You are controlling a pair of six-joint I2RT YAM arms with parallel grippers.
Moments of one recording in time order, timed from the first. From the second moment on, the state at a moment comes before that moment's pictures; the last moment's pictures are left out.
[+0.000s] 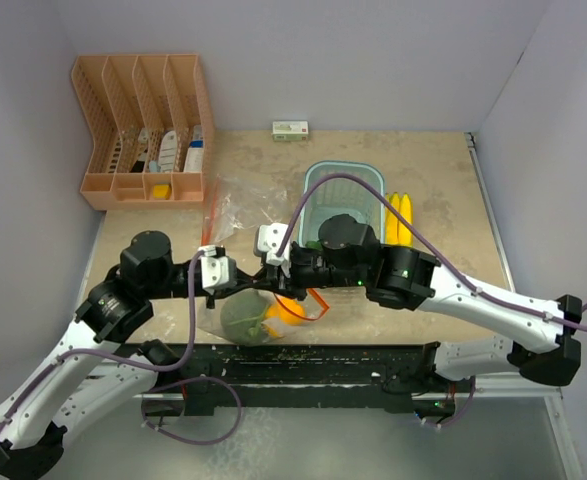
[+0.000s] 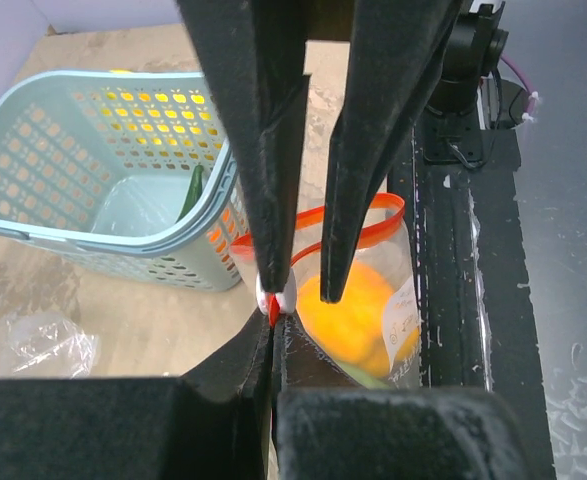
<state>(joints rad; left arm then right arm) -0.66 0.66 0.87 -0.48 0.70 0.36 1.20 1.24 1.32 -0.40 -0.23 -0.18</state>
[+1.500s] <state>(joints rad) -0.66 0.65 0.88 -0.52 0.66 0.37 1.20 1.25 1.27 -0.41 -0.21 -0.14</state>
